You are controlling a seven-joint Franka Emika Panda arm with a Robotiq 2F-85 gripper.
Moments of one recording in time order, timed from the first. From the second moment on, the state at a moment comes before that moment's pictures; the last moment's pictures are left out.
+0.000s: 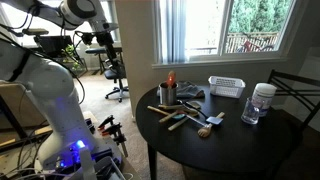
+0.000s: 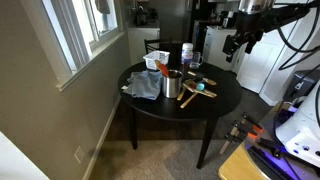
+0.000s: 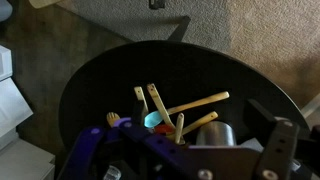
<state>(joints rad) 0.06 -0.86 0.47 -2.71 0.05 1.90 0.61</state>
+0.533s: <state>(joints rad) 0.05 -0.85 0.46 -2.71 0.03 1.91 0.61</state>
